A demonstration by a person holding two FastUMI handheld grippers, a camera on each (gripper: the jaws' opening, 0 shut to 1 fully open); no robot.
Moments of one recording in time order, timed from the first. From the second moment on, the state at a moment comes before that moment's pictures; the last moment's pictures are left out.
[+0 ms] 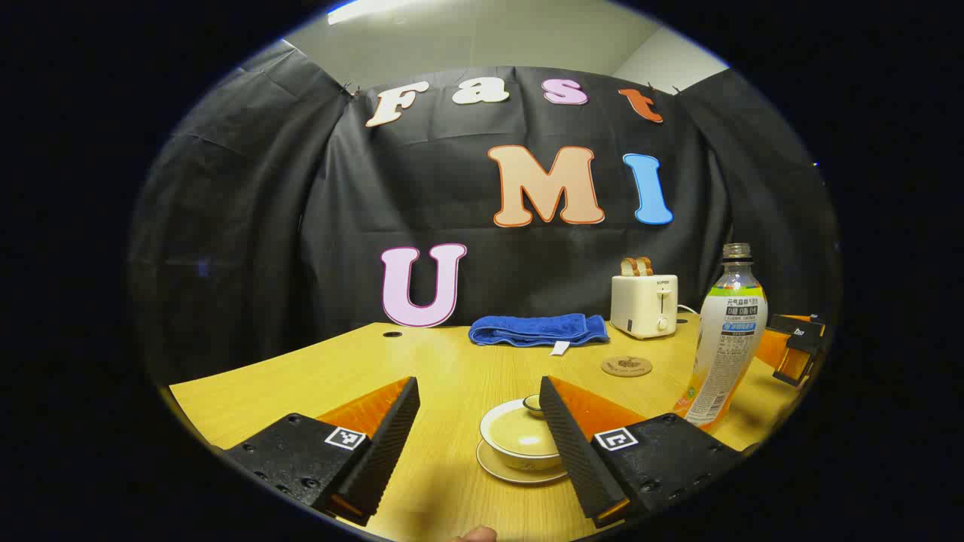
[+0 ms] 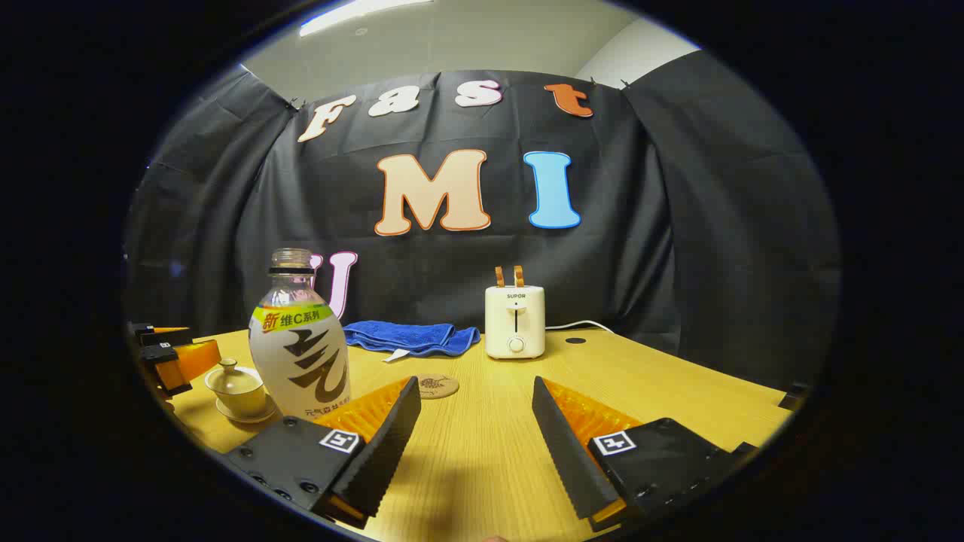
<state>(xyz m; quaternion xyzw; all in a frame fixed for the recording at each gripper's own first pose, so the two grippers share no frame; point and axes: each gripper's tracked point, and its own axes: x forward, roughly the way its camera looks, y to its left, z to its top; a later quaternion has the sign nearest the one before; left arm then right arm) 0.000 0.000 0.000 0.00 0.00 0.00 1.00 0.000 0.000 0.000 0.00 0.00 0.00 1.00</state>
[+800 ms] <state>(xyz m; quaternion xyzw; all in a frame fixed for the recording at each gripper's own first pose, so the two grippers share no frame) 0.006 -0.016 -0.004 0.01 0.02 -0.05 1.00 0.000 -0.001 0.000 0.00 0.00 0.00 1.00</state>
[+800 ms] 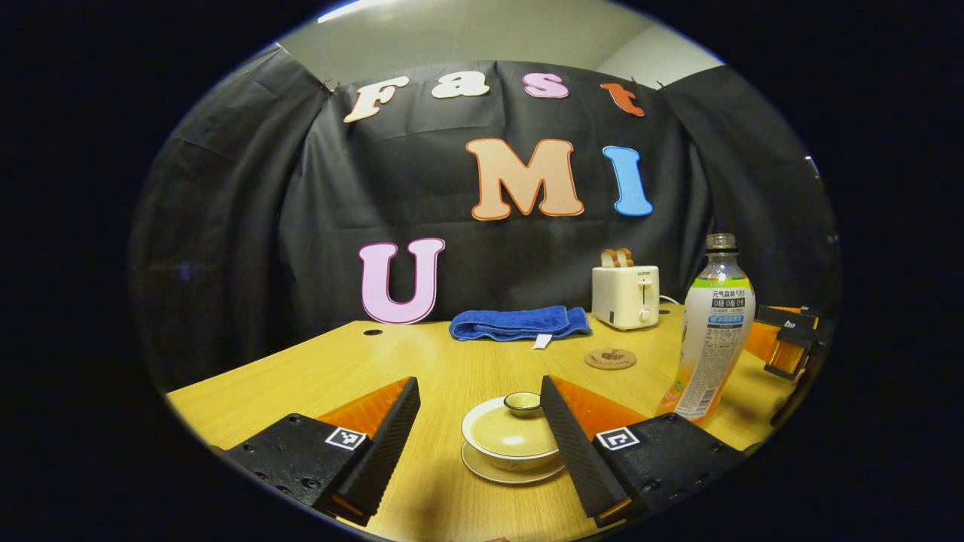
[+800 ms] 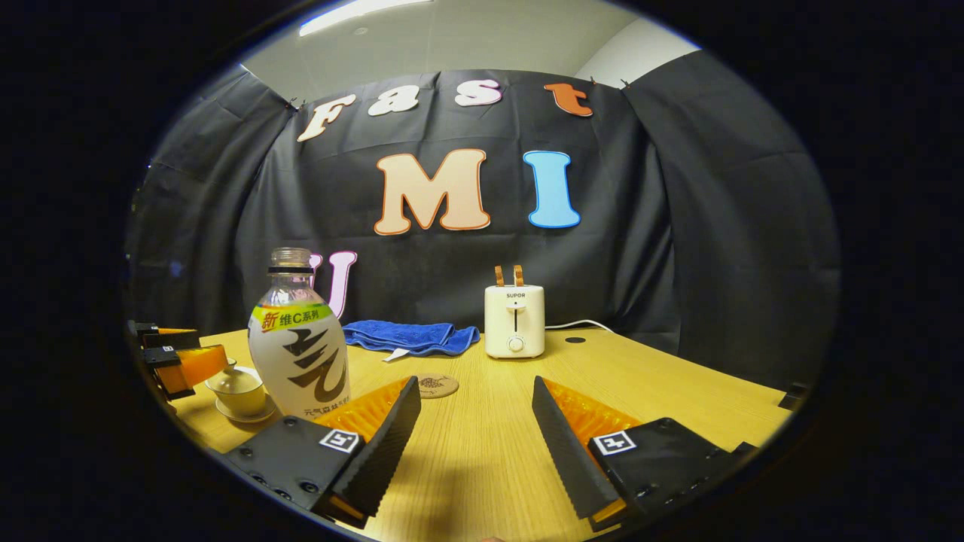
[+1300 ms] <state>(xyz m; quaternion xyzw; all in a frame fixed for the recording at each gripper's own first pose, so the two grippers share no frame) 0.006 -0.018 -0.004 0.00 0.01 -0.04 1.00 0.000 0.000 0.000 0.00 0.00 0.00 1.00</state>
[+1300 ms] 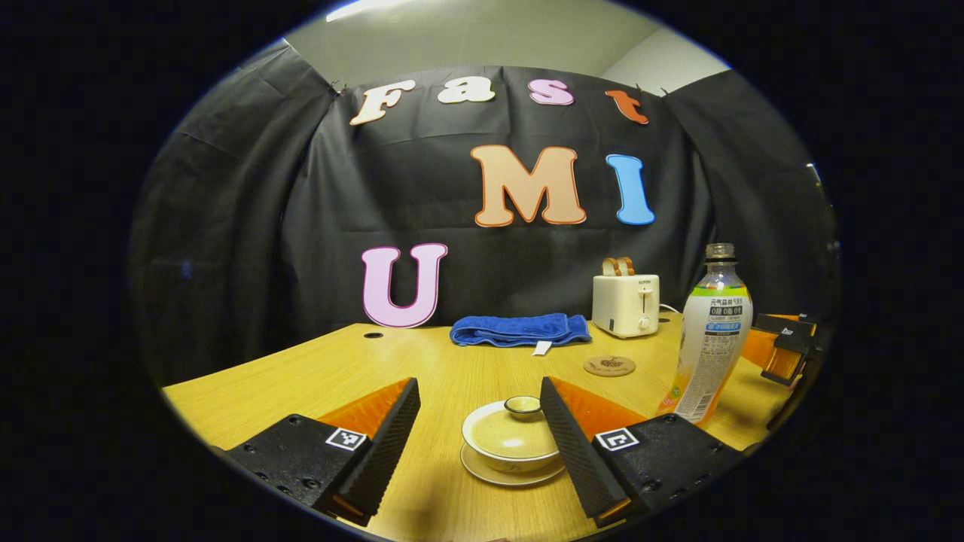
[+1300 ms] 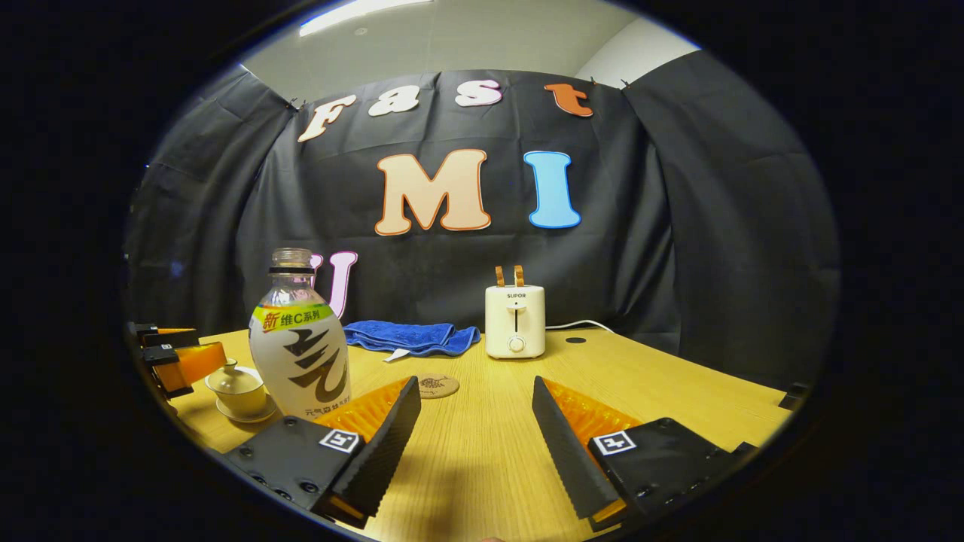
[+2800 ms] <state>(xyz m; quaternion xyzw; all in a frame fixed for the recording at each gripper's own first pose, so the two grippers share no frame) 0.031 -0.046 -0.016 0.06 0.08 -0.09 0.99 -0.001 0.005 -0.002 0.02 0.01 0.02 1.00</state>
